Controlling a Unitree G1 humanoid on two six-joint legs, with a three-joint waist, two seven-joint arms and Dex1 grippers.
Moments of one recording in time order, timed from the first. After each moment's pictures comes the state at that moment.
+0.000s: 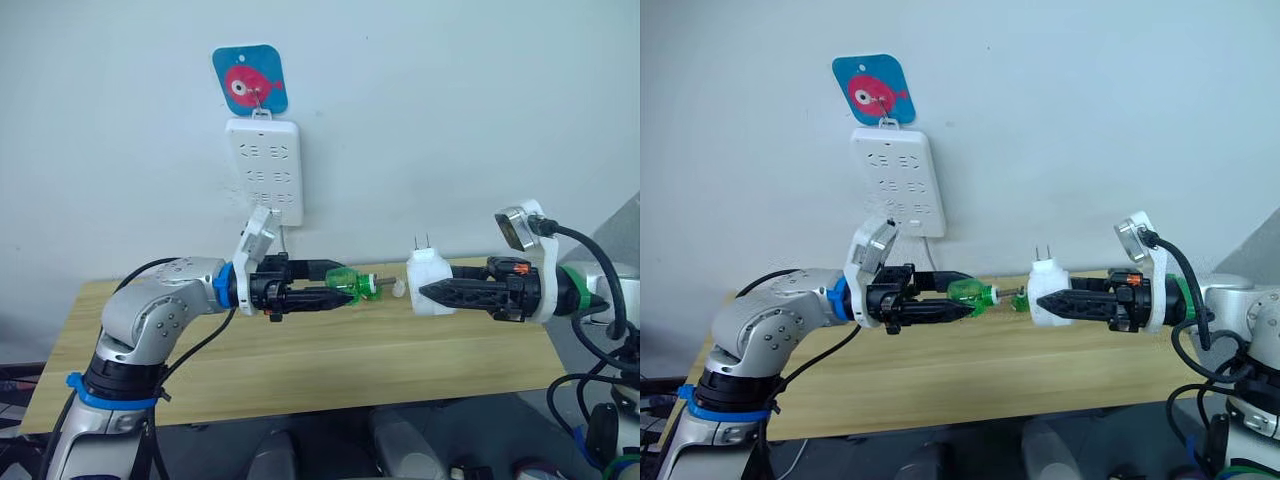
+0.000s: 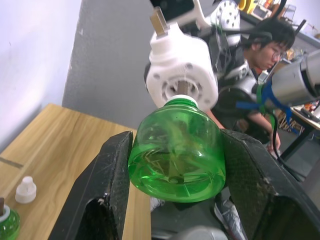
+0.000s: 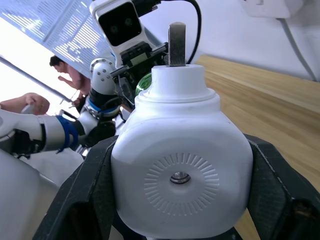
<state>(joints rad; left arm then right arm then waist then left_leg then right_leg) -0.45 0.62 -0.01 -0.28 -0.90 0.84 -1.10 -0.49 -0.61 -0.43 -0.31 1.35 1.60 0.62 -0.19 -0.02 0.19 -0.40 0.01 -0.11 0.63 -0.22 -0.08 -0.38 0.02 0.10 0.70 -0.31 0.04</state>
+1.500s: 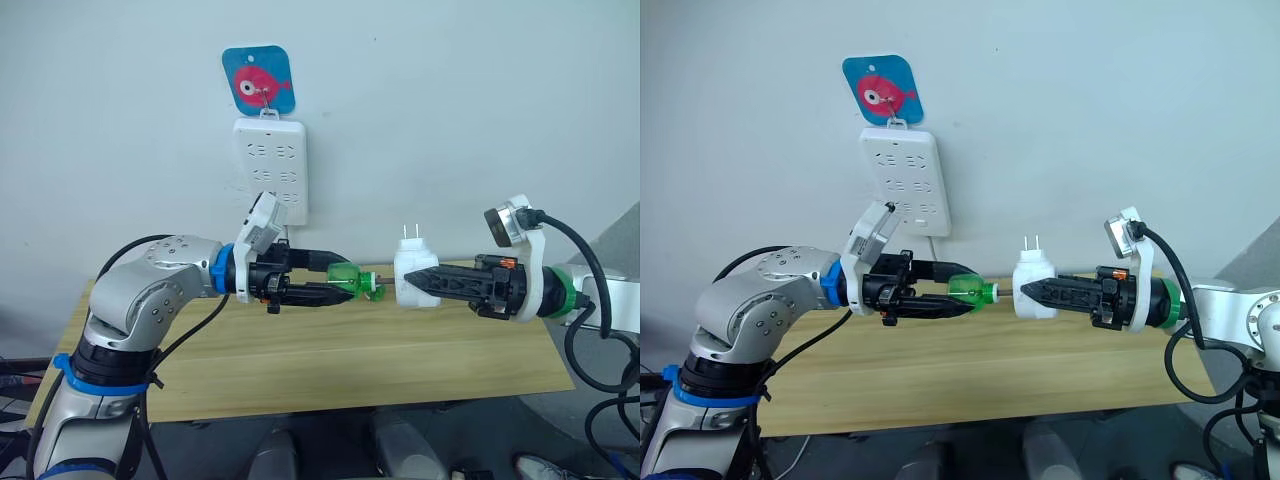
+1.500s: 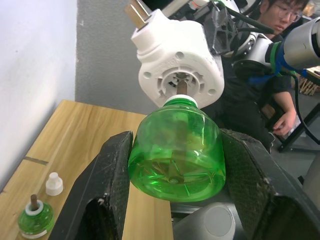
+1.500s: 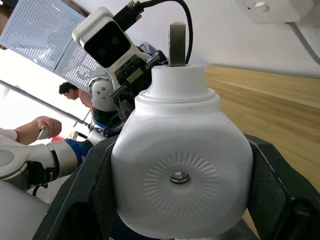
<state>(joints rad) -0.54 0.68 -0.06 -0.30 -0.80 0.80 -1.15 -0.40 -0.86 -0.13 -0.27 1.87 1.19 0.27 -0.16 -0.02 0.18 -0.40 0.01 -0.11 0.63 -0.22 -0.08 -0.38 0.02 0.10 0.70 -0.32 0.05</state>
